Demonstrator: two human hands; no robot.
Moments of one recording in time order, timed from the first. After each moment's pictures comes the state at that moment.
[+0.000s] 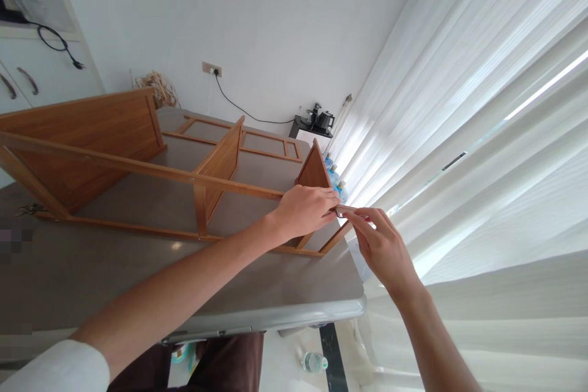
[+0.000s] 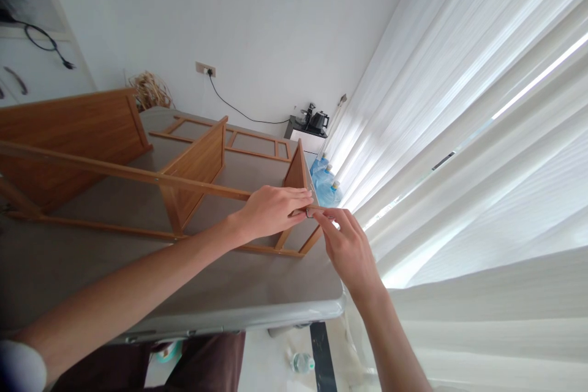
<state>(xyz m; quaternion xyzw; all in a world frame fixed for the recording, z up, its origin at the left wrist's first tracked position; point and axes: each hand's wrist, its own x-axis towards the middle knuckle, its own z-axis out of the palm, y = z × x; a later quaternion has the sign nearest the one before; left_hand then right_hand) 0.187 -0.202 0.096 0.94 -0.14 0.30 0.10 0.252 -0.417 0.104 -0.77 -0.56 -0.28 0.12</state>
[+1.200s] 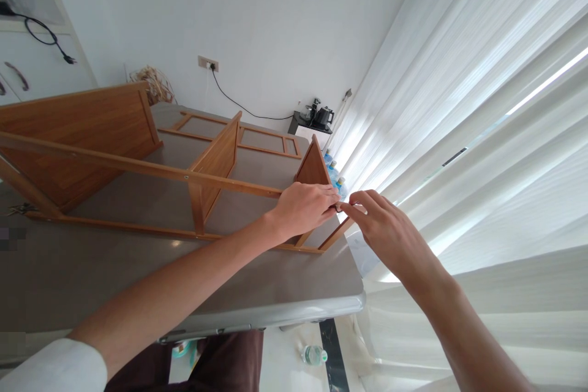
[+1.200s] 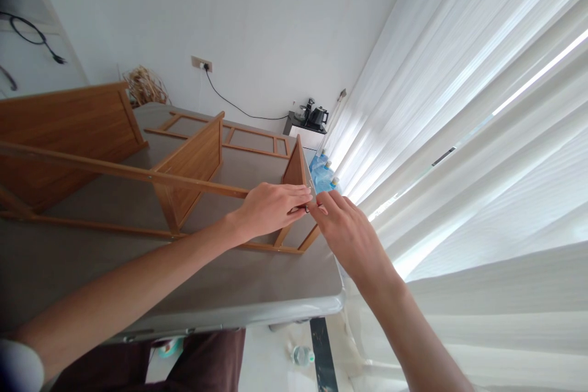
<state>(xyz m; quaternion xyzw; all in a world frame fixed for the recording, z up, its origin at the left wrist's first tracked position) 0.189 -0.205 0.094 0.94 -0.13 0.31 0.07 0.240 -0.396 0.156 -0.76 -0.59 -0.26 -0.11</state>
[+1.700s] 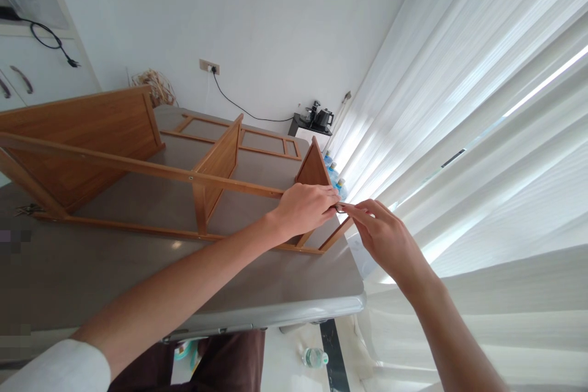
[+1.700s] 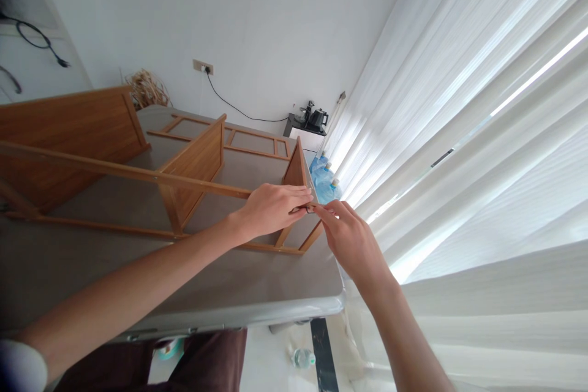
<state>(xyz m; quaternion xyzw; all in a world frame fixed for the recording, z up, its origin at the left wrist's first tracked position) 0.191 -0.204 0.090 0.94 -0.13 0.31 0.09 0.254 -0.411 0.125 -0.79 -0.56 -0.24 0.06</state>
